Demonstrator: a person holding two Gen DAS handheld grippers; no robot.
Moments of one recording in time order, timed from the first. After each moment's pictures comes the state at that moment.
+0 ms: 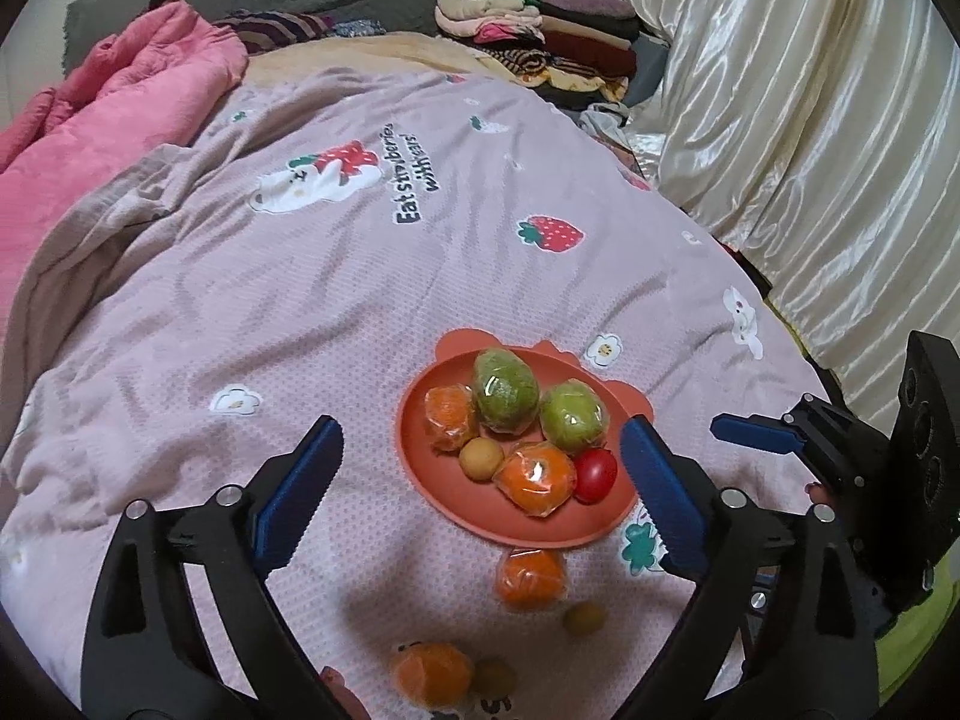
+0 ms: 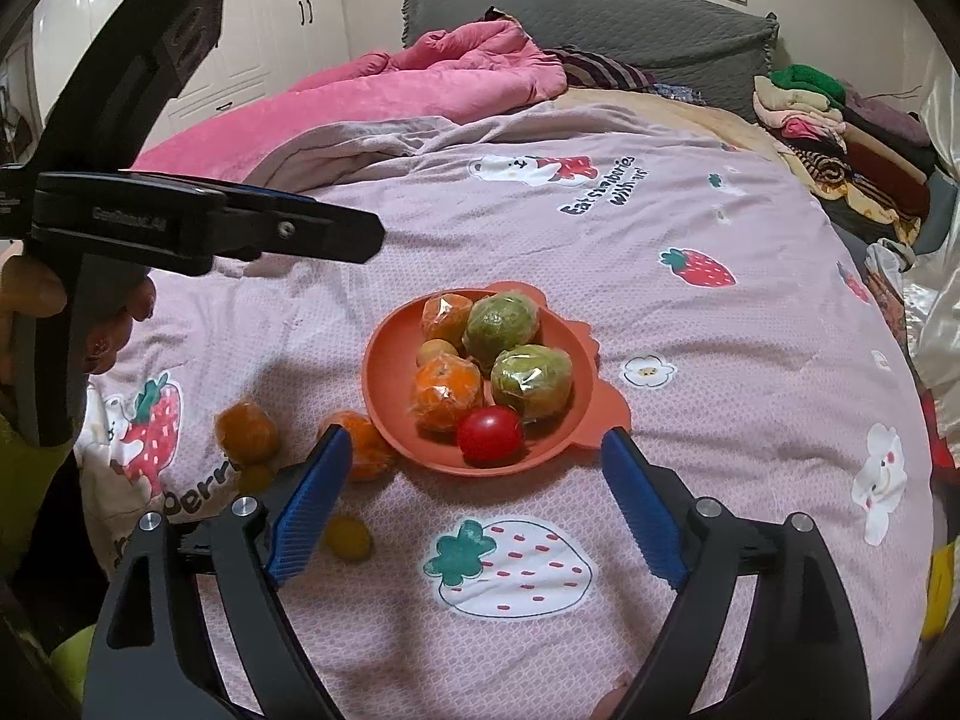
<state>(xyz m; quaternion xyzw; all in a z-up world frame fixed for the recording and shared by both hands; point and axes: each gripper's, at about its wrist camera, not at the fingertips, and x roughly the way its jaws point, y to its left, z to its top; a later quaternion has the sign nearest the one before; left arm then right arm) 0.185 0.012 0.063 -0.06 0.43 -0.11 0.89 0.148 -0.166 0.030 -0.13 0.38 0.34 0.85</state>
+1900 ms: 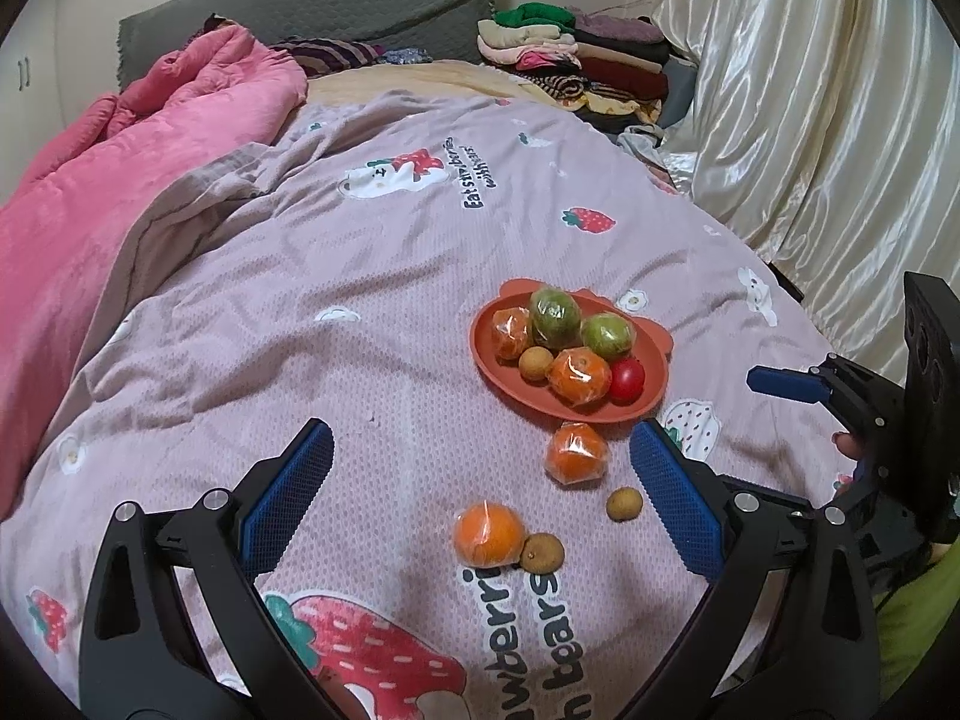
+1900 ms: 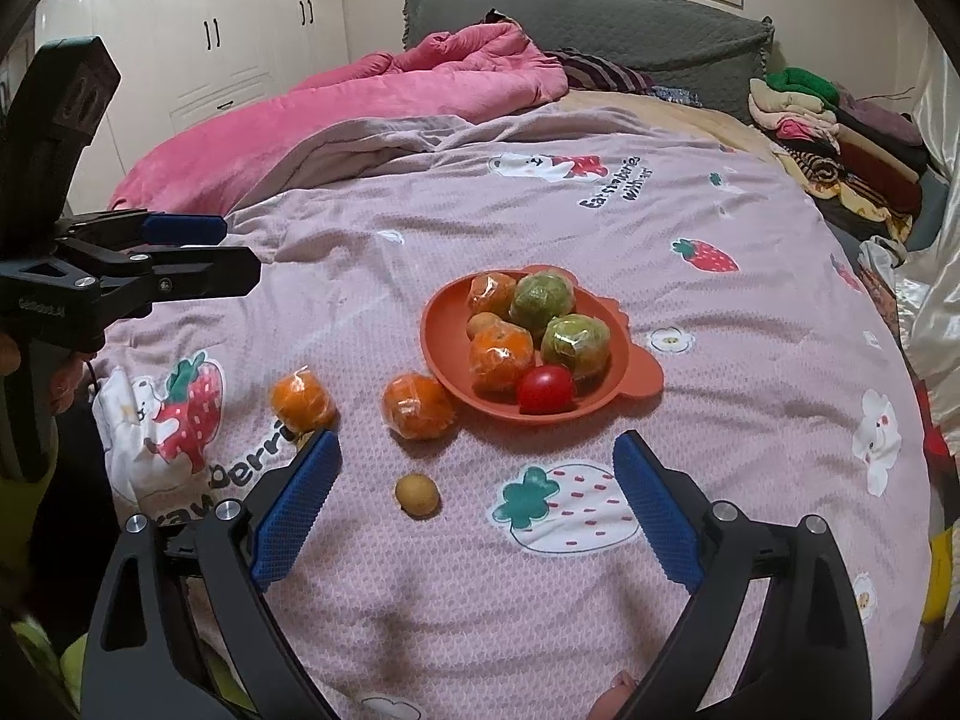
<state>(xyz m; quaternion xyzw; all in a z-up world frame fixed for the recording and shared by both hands) 0.091 0.039 0.068 -0.05 0.40 -0.06 0.91 0.100 -0.158 0.036 -0.13 0.38 0.34 0.85</state>
